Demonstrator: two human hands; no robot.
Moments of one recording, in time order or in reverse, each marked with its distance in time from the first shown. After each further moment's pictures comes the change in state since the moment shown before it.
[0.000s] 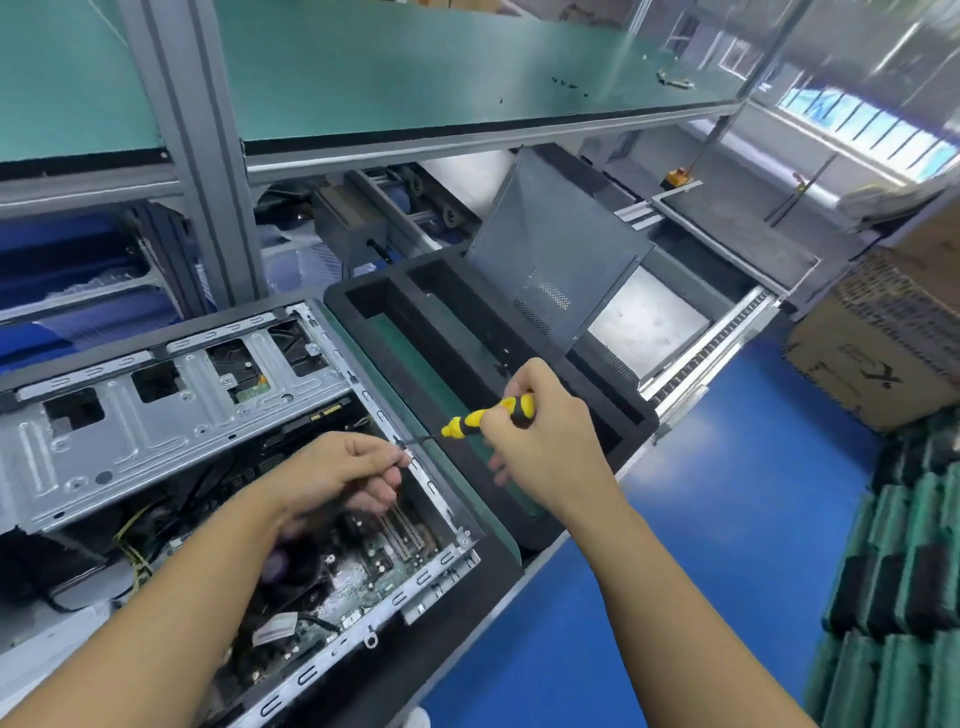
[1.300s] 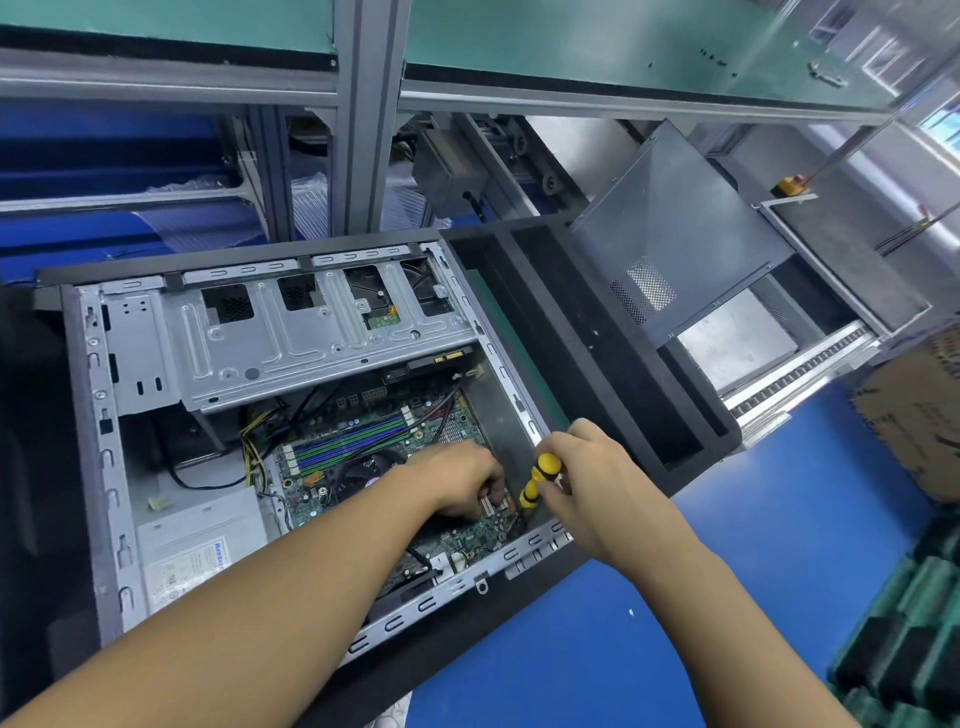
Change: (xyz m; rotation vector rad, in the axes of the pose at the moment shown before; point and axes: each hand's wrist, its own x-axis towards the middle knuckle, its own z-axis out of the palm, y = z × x) left_hand 0.025 -0.056 0.007 1.464 -0.046 0.048; right_hand -0.029 -0.001 0.062 -0.784 -0.404 -0.146
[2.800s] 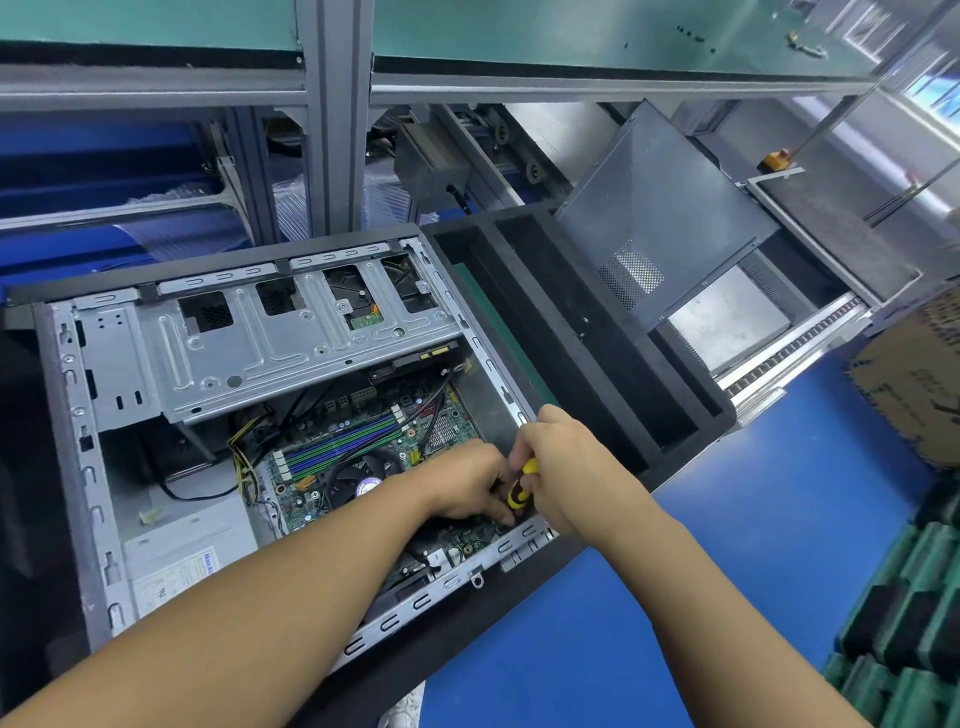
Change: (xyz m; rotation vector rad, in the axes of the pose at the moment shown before) left_hand -0.001 0.016 0.006 -0.176 0.071 0.104; right_hand 0.015 -0.009 0.007 0.015 -0.099 0.071
